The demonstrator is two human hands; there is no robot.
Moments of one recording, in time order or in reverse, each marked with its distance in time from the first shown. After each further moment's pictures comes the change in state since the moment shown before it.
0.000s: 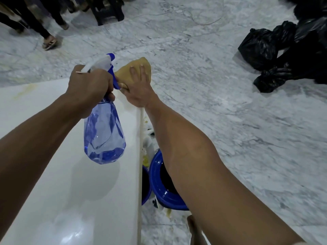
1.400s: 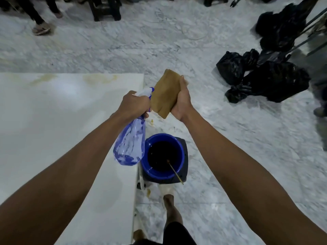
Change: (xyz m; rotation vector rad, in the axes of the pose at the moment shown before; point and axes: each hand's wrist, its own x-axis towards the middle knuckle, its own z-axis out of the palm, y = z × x) left_hand -0.098 0.026 -0.013 -0.029 -0.344 -0.162; right_hand -0.181 -0.014 -0.213 1.738 0.064 0.727
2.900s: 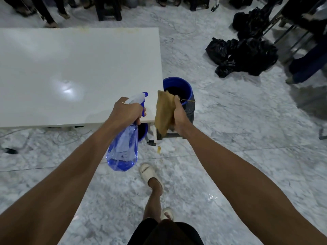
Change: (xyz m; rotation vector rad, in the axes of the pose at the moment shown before) left_hand -0.362 -0.378 -0.112 -0.055 -0.082 0.216; right_hand -0.376 0.380 -0.044 -0.232 -0.018 -0.122
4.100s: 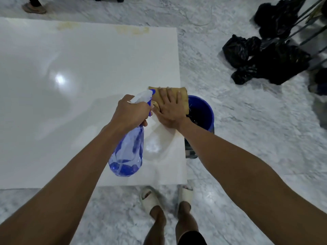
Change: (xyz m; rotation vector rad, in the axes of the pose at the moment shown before) left_hand 0.274 0.046 -0.030 0.033 0.022 -0.082; right_hand 0.325 -0.031 0.044 -1.925 -0.019 -0.469
